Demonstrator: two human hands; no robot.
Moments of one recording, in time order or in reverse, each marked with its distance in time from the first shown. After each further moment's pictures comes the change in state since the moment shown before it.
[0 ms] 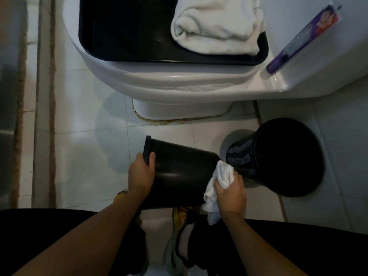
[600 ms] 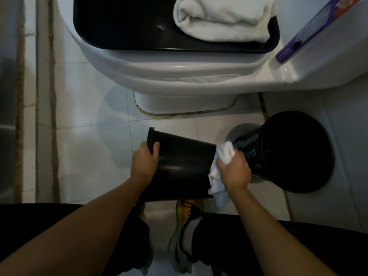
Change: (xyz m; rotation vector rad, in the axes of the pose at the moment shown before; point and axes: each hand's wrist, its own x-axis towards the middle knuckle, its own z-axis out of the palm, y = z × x) left_hand 0.021 0.006 0.000 0.086 -0.039 0.047; right_hand 0.042 -0.038 -0.003 -0.145 -0.097 -0.040
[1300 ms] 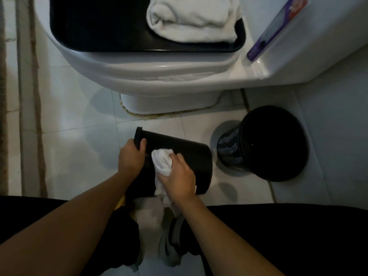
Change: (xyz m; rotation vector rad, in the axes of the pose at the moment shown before) left_hand 0.005 0.006 0.003 0.020 0.013 -0.025; right_hand -0.085 -0.064 0.025 0.082 -0.223 -0.362
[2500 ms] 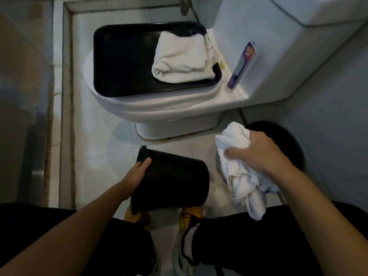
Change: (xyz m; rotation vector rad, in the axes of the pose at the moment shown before) left_hand -0.051 0.034 -0.085 -0.364 -0.479 -0.238; right_hand -0.018 -0.012 -0.256 0.144 -0.039 0.215
